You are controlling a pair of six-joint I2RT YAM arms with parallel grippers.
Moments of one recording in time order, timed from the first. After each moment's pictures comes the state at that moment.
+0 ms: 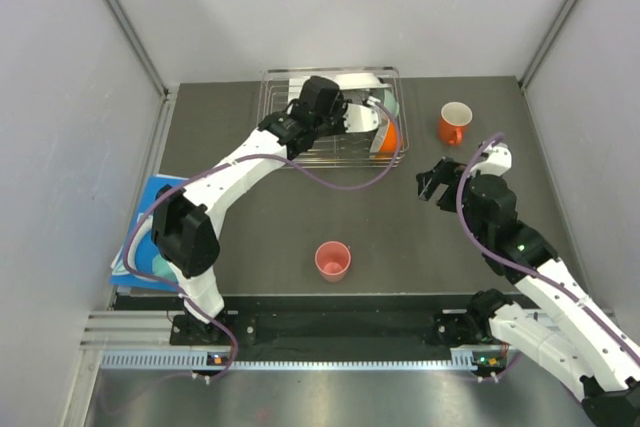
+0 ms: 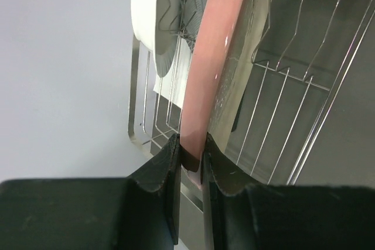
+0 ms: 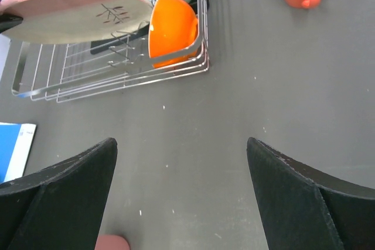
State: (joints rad) left arm -0.65 1.78 1.68 -0.44 -0.13 0.97; right arm 0.54 0.69 0.71 -0.36 0.36 0.57
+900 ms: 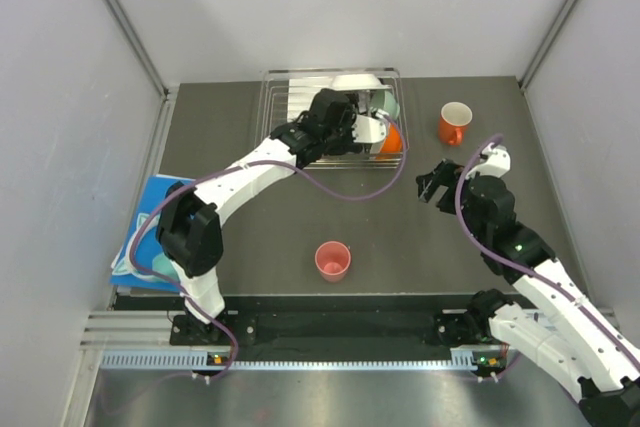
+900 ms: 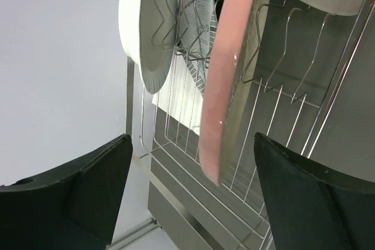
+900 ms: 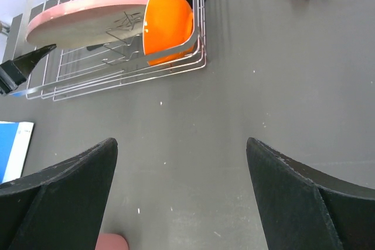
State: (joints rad) left arm -0.70 1.81 1.58 -0.31 -0.15 1.00; right arm 0.51 0.68 0.68 -0.35 0.33 0.58
